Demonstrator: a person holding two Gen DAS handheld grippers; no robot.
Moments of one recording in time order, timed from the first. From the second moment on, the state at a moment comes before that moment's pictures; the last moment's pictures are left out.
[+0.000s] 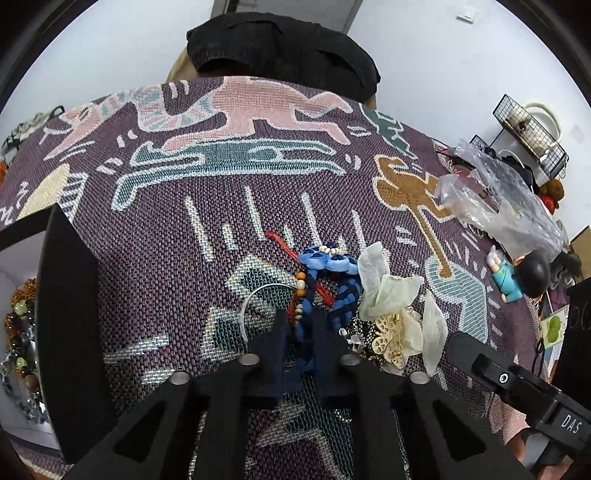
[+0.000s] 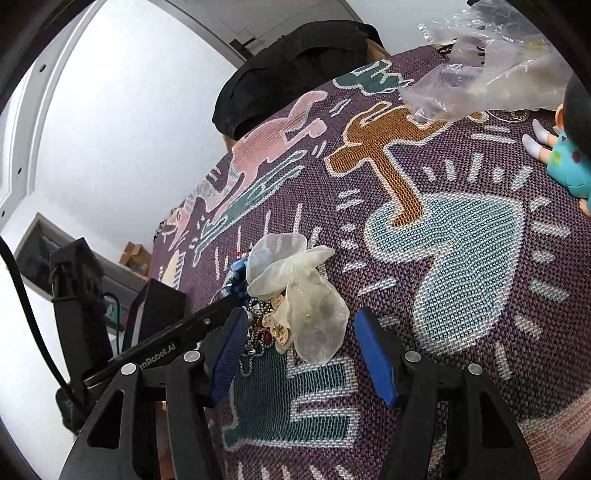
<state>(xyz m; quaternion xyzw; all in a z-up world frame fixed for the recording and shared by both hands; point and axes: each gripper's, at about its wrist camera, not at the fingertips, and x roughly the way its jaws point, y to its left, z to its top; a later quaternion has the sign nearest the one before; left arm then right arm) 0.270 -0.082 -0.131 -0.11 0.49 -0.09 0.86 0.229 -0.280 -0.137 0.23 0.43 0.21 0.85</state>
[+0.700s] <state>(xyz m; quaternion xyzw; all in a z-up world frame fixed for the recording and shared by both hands) 0.231 -0.056 -0.043 -0.12 0.38 -0.11 0.91 0.221 -0.276 -0.116 0.22 0.38 0.21 0.87</state>
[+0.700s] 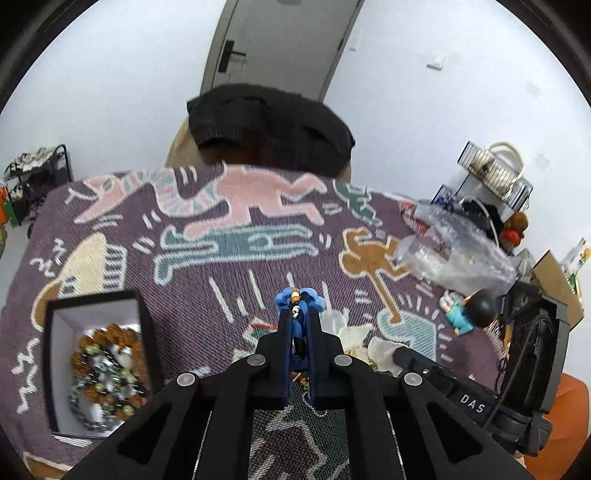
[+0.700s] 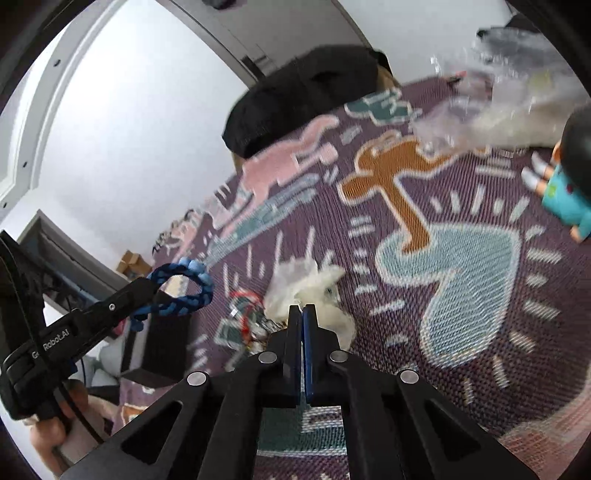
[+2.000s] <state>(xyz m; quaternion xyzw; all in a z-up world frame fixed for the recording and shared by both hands) 0.175 0.094 -0.038 -0.20 0.34 -0.01 0.92 0.180 -0.152 -0.002 0.15 0.30 0.33 0.88</state>
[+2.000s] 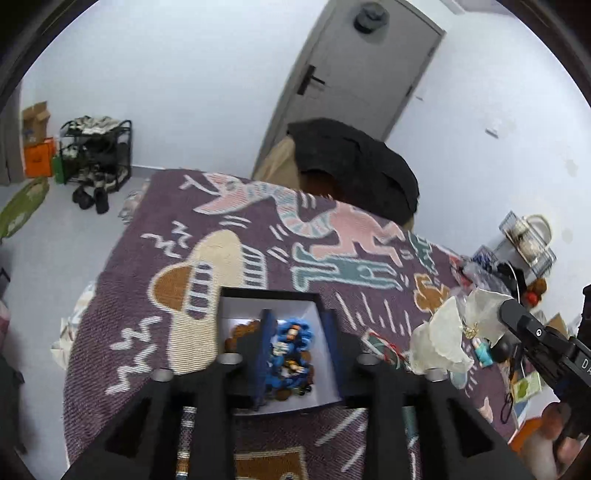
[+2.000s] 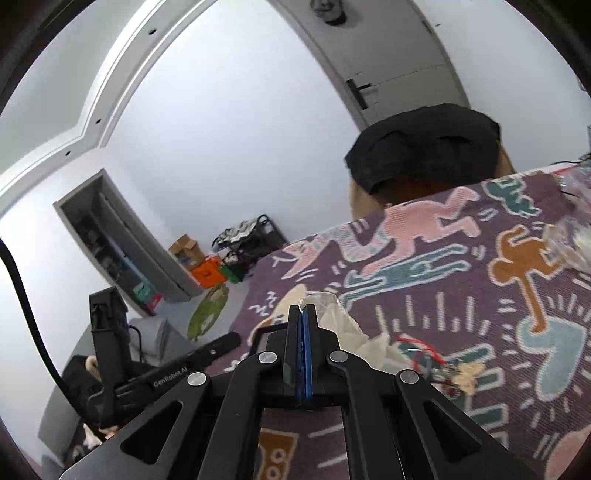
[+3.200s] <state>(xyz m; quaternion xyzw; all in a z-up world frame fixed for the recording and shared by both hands) 0.132 0.148 -0.035 -0.24 0.30 0.03 0.92 0.206 -0.076 -0.037 0.12 0.38 0.34 0.85</state>
